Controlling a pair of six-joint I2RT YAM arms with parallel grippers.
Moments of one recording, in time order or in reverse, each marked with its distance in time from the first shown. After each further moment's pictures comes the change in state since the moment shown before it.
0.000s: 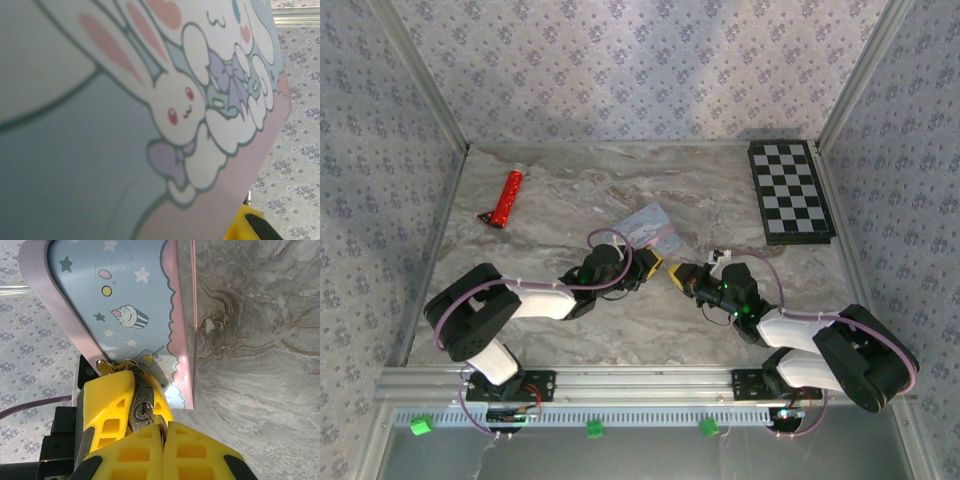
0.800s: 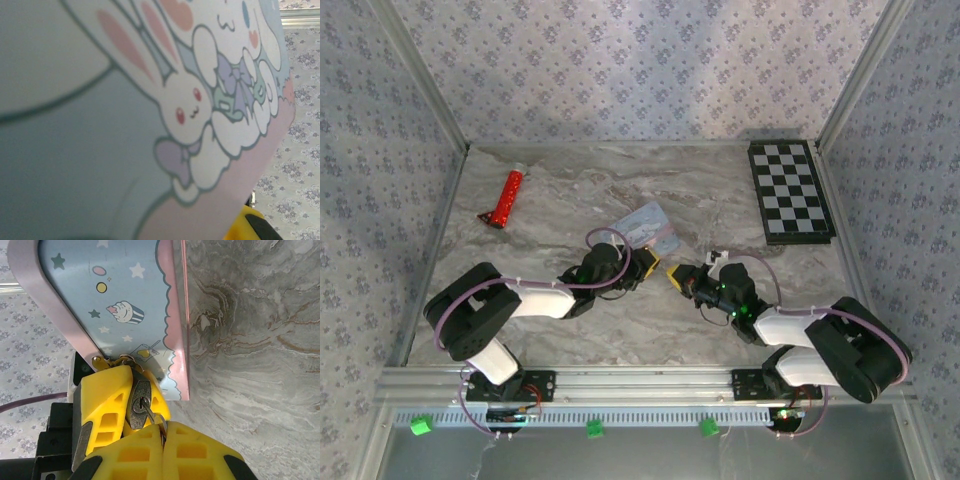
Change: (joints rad) left arm 0.021 0.002 -0.002 -0.023 0.012 0.026; right arm 0.005 0.052 0.000 0.044 -0.008 0.004
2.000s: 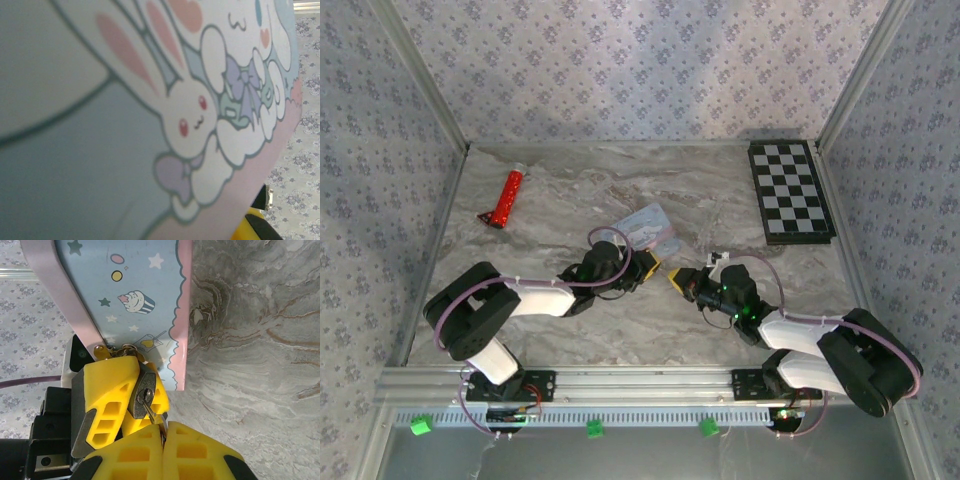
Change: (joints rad) left arm 0.013 0.000 0.014 -0.052 0.056 0.027; right arm 0.007 -0.084 -0.005 -0.112 -0.005 -0.068
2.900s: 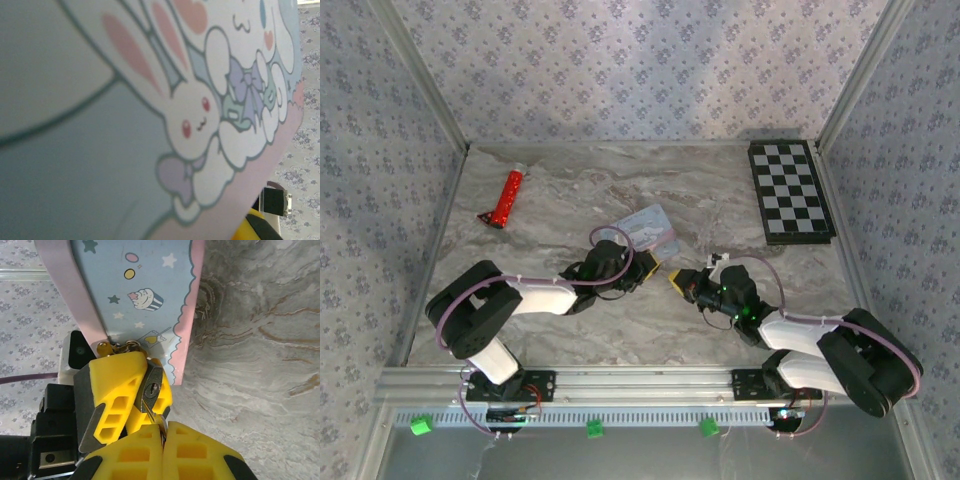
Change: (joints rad) left arm 0.000 0.013 0.021 -0.058 -0.007 0.050; right arm 0.001 0.000 -0.005 -0.006 0.001 0.001
